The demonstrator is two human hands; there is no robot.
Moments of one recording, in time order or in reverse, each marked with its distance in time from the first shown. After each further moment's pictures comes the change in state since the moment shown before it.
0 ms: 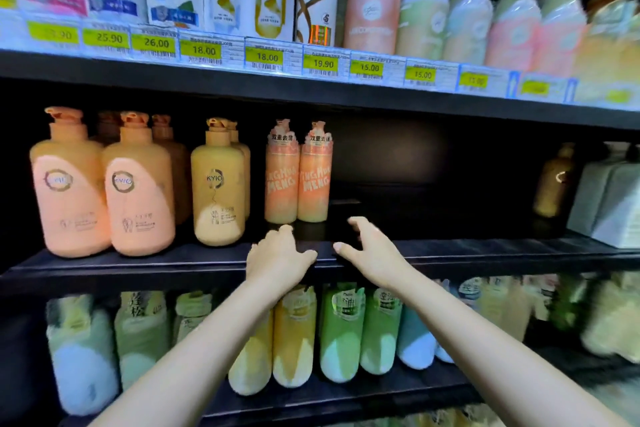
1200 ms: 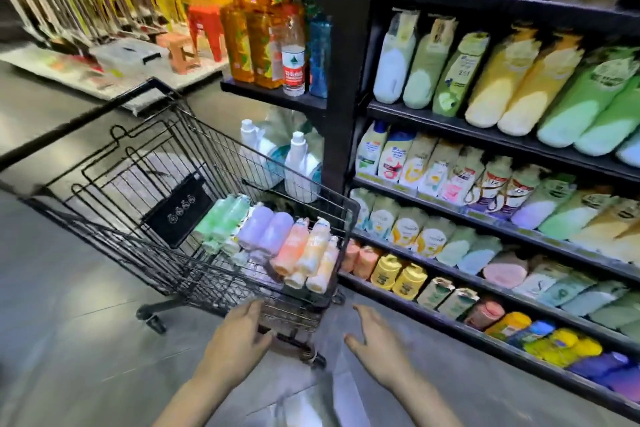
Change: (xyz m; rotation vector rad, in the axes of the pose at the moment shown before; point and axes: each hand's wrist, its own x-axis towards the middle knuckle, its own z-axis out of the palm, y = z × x) left_hand -0.670 -0.339 0.004 0.129 -0.280 -0.521; right_hand -0.577 -0.089 0.282 -0.061 -0.881 -0.080
